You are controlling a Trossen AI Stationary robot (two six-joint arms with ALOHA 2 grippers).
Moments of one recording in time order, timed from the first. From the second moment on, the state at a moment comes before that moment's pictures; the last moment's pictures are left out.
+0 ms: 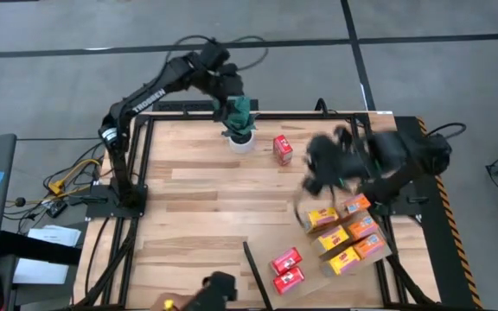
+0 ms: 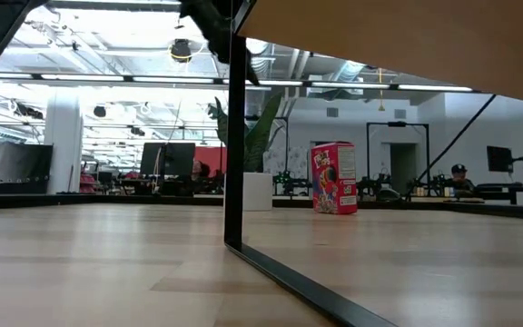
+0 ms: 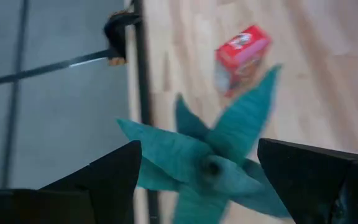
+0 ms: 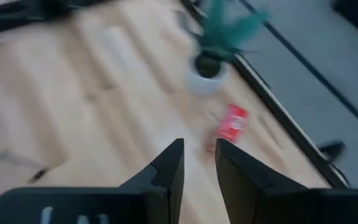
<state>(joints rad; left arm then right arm) 0.69 1.87 2.05 -1.00 0.31 0.75 0.18 1.55 2.05 -1.57 0.61 0.63</state>
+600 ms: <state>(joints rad) 0.74 1.76 1.96 -1.15 0.96 0.60 -0.45 1.73 1.94 -1.54 0.32 0.28</state>
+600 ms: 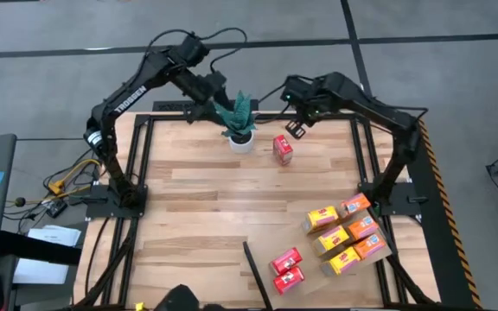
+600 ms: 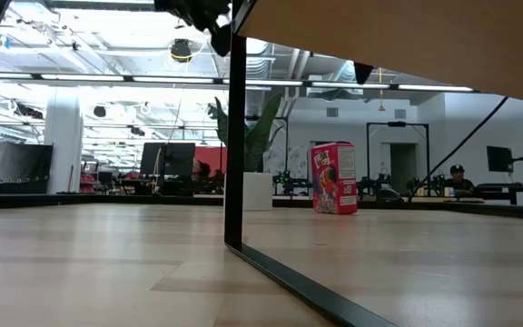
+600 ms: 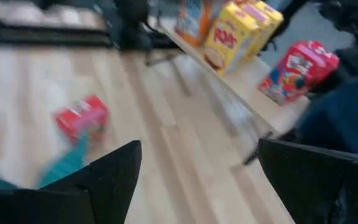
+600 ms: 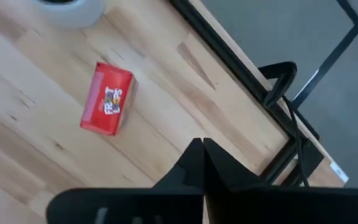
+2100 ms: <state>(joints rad) 0.33 1.69 1.31 -0.30 0.56 0.18 -0.50 1.43 1.35 -0.98 0.16 0.46</state>
